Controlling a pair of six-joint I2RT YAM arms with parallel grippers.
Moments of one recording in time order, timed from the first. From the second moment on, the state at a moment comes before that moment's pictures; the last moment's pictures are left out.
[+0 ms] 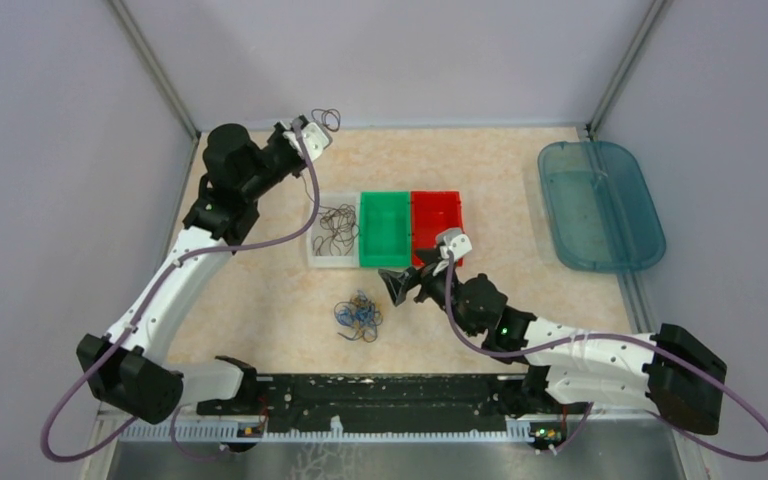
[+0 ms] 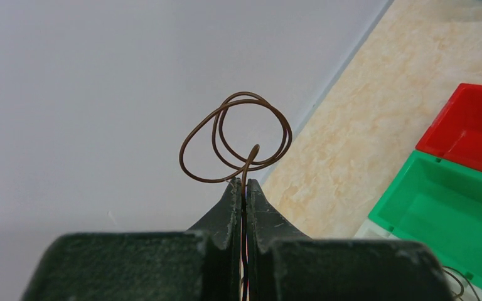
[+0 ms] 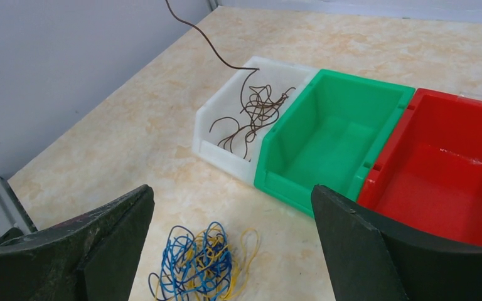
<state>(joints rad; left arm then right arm) -0.40 1.25 1.25 0.01 0.30 0.67 1.08 0.98 0.39 0.61 0.39 0.26</state>
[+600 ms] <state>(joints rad) -0.32 1.30 1.15 0.06 0.33 0.67 1.06 0.98 0.39 0.61 0.39 0.29</state>
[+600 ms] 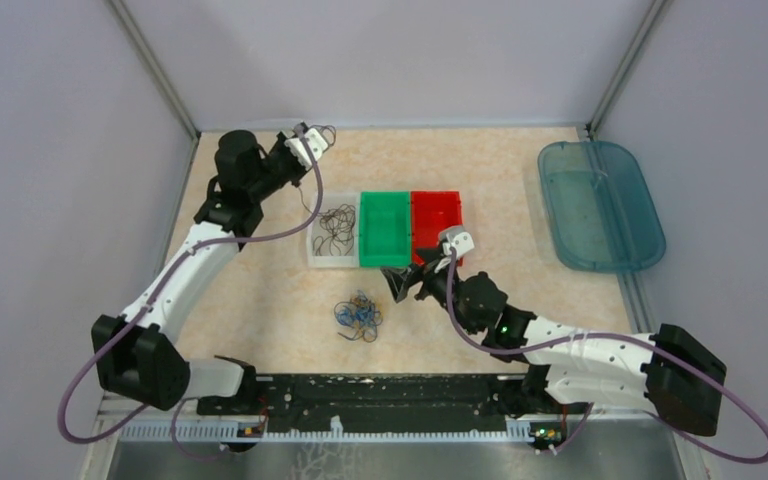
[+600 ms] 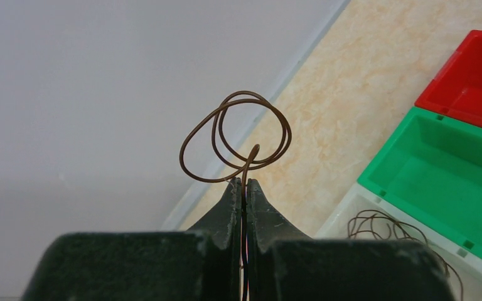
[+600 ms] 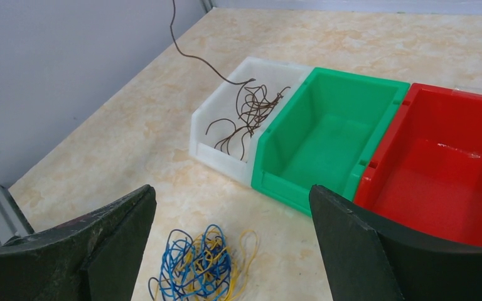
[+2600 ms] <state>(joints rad) -0.38 1.33 1.19 -0.46 0.57 0.82 1.00 1.03 0.39 0.56 0.24 0.35</state>
